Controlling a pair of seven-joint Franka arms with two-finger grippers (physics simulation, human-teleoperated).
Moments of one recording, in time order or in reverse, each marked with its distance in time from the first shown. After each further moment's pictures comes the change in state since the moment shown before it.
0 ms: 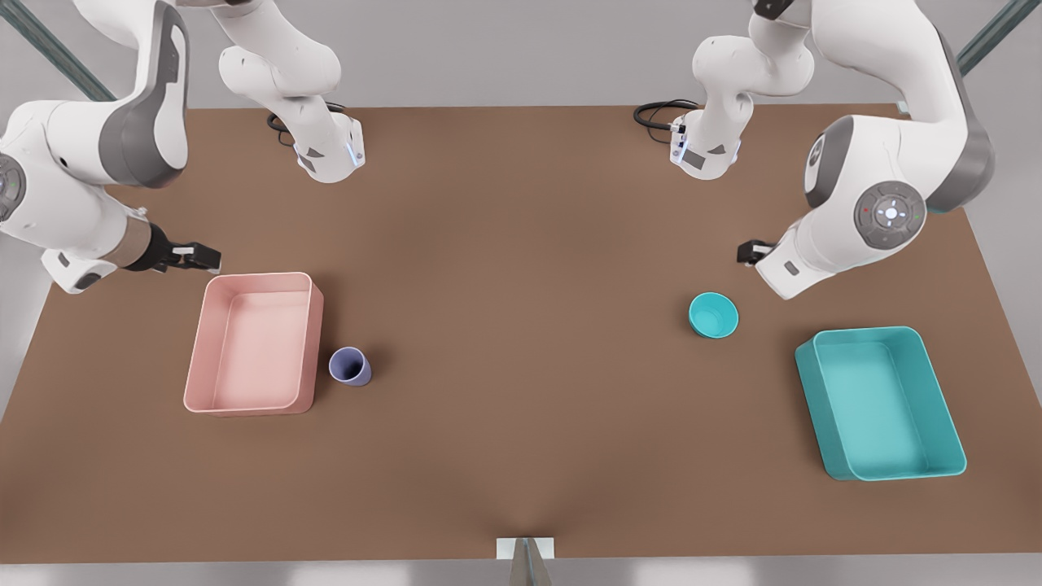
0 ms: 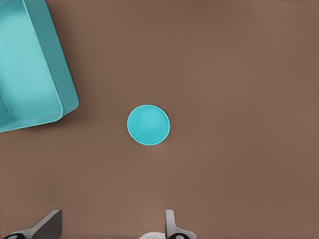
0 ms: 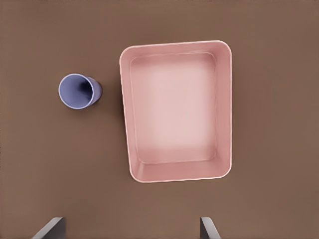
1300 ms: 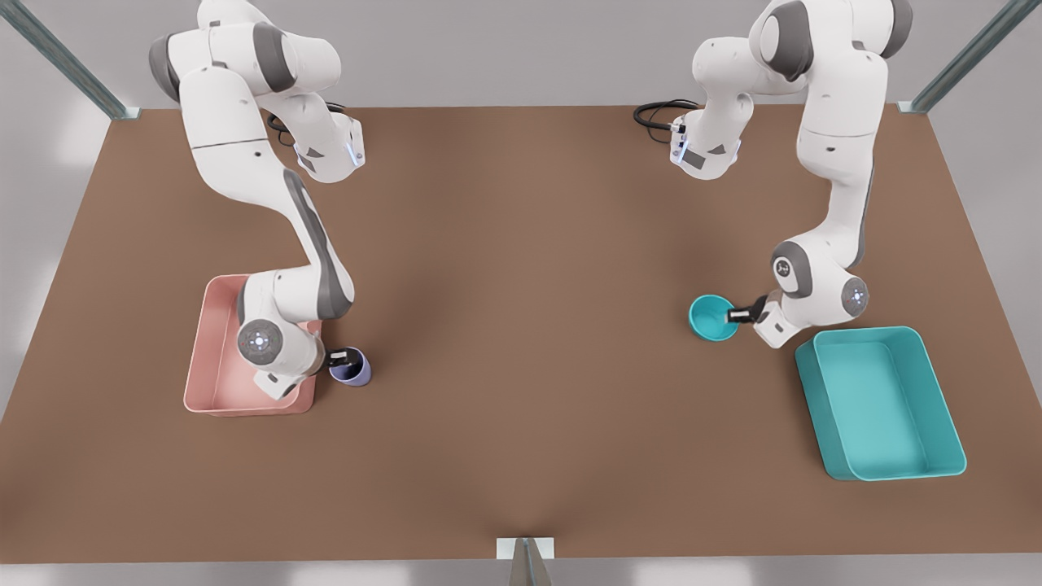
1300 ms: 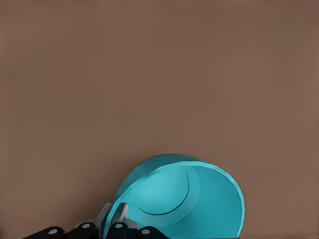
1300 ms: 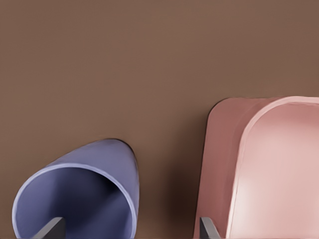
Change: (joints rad) left arm 0.063 0.183 0.215 -0.763 -0.525 0.967 0.413; right arm 0.194 0.468 0.008 -0.184 0.022 0.665 0.058
